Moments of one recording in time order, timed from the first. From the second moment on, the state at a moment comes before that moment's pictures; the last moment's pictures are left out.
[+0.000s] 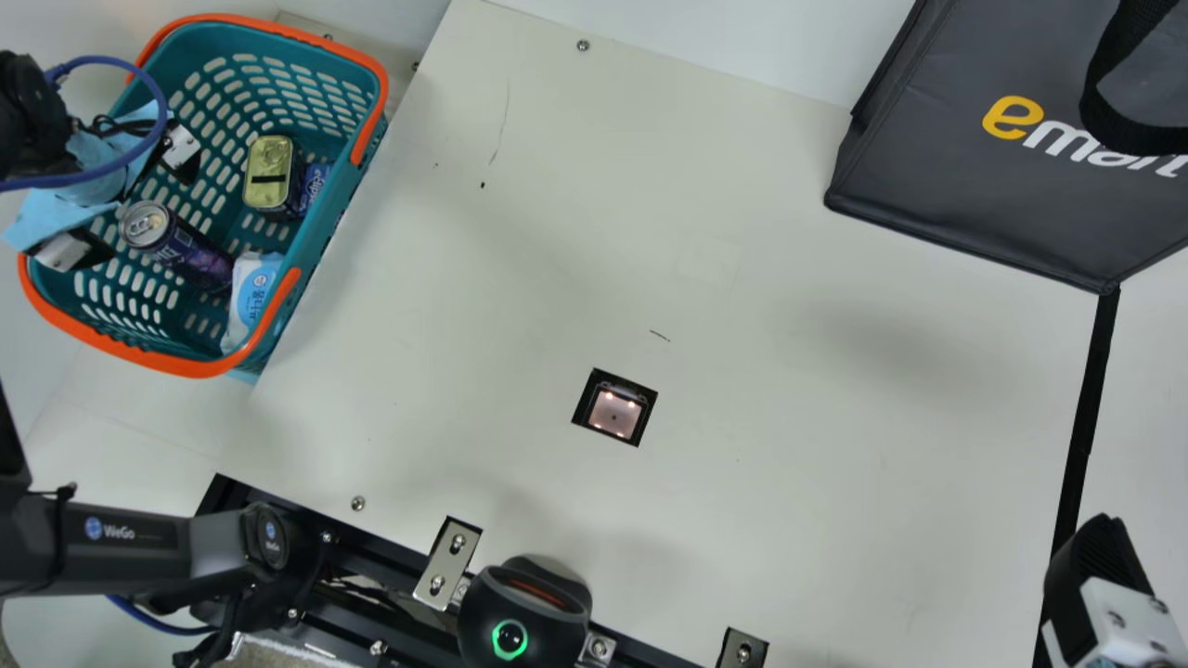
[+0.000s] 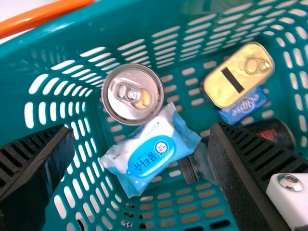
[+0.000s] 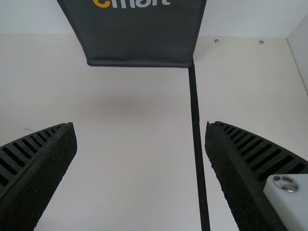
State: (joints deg) left arm 36.4 96.1 -65.0 11.7 50.2 -41.4; right arm 0.7 42.7 -69.8 -0.8 69.6 0.0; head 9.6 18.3
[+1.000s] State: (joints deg) left arm 37.2 105.8 -61.9 19.7 38.4 -52.8; right arm 0.7 42.7 -69.8 -0.8 69.6 0.0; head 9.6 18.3
